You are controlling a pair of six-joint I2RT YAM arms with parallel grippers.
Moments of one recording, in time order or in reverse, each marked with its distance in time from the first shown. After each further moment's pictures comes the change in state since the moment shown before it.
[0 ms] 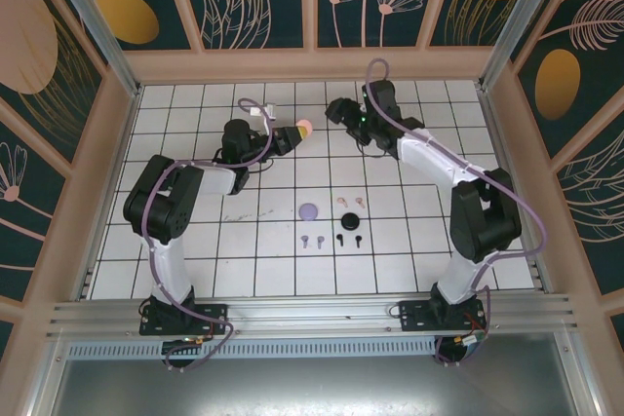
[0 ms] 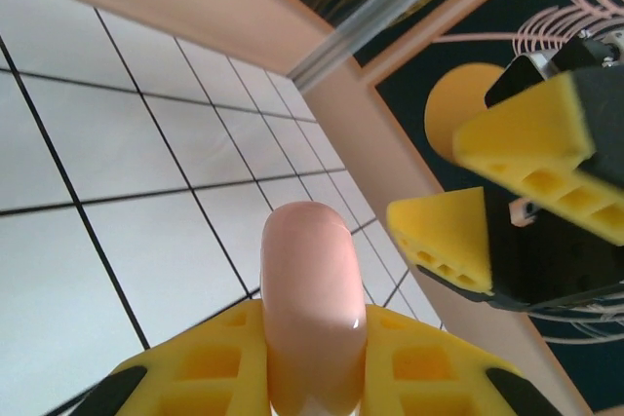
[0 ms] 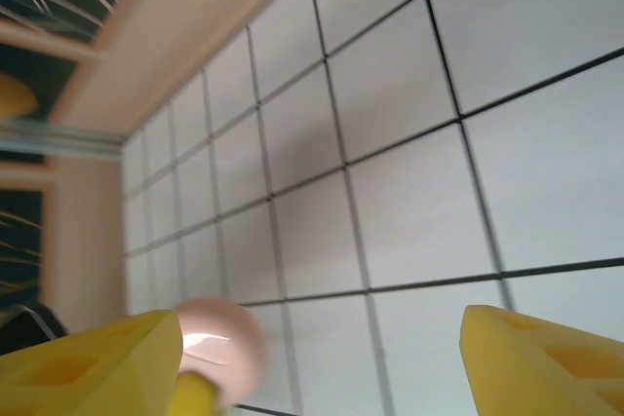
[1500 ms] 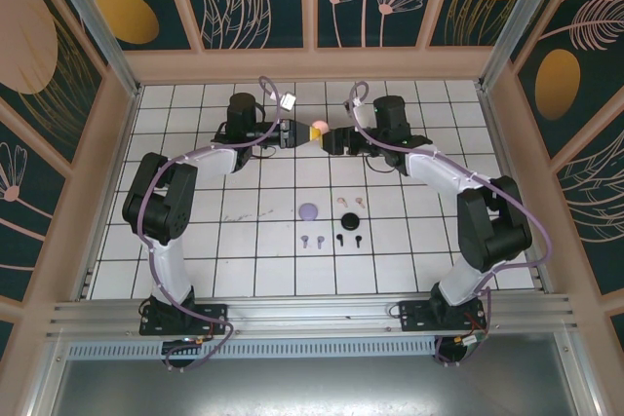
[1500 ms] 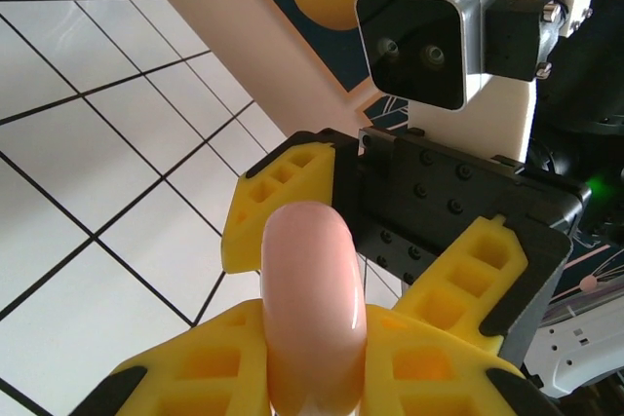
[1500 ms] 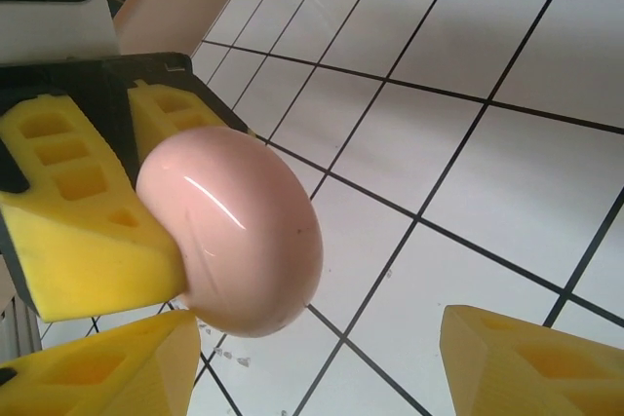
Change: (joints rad) left arm 0.002 -0.008 0.250 -0.356 0.416 0.144; right arm -0.041 -0.069 -0.187 0.183 -0.428 -0.587
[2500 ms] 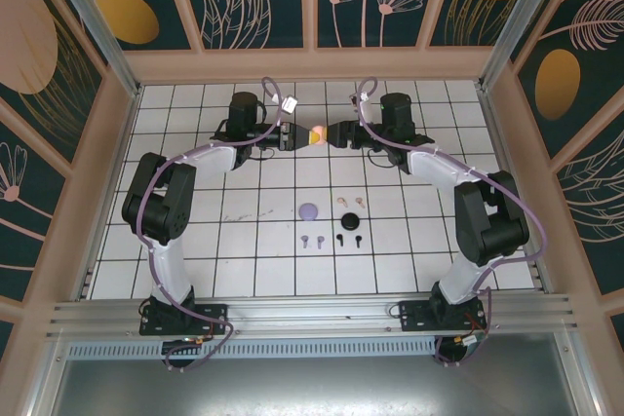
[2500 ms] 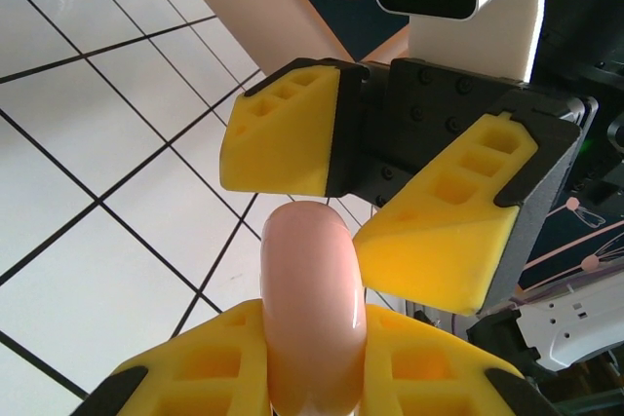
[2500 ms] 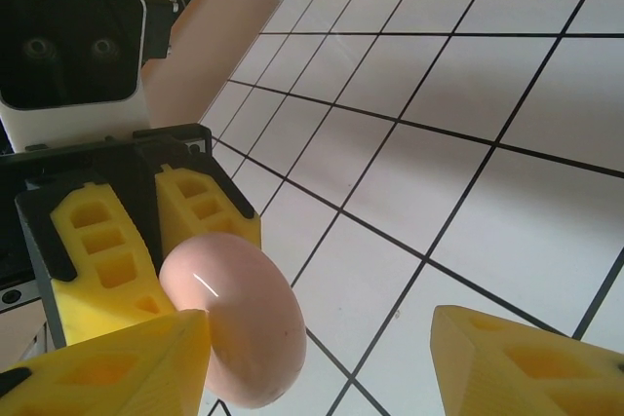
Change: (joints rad) left arm 0.003 -0.002 0.027 -0.157 0.024 0.091; right arm -0.039 0.039 -0.013 0.141 -0.075 0.069
